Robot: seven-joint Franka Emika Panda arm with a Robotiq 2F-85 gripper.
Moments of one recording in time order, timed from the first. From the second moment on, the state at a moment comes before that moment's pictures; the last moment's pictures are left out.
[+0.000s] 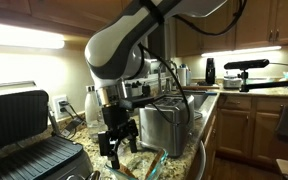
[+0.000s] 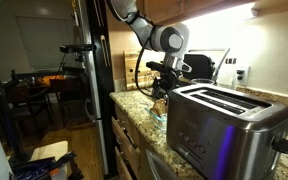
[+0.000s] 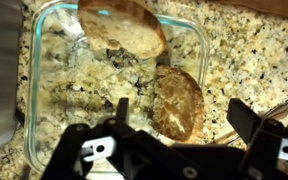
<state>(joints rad) 0.08 0.39 0.11 -1.81 0.11 2.00 0.01</state>
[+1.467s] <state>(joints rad) 0.08 0.46 0.11 -1.75 0.11 2.00 0.01</state>
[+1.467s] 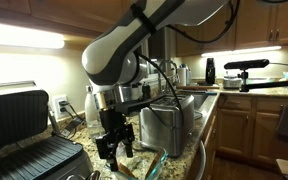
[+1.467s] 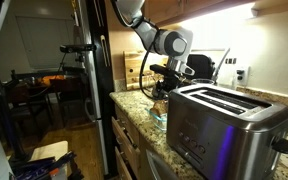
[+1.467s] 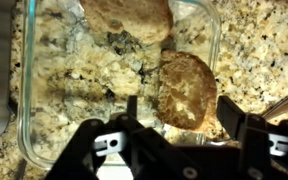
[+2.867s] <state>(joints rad) 0.07 0.46 0.07 -1.73 0.11 2.01 0.02</state>
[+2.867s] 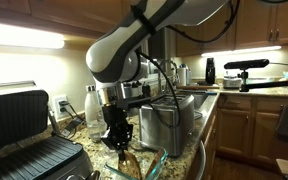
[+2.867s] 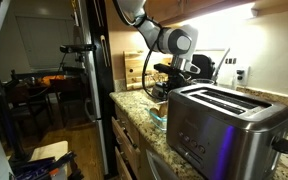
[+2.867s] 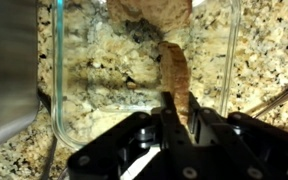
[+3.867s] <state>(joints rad) 0.08 0.25 0.03 -1.85 -0.05 2.10 0.20</state>
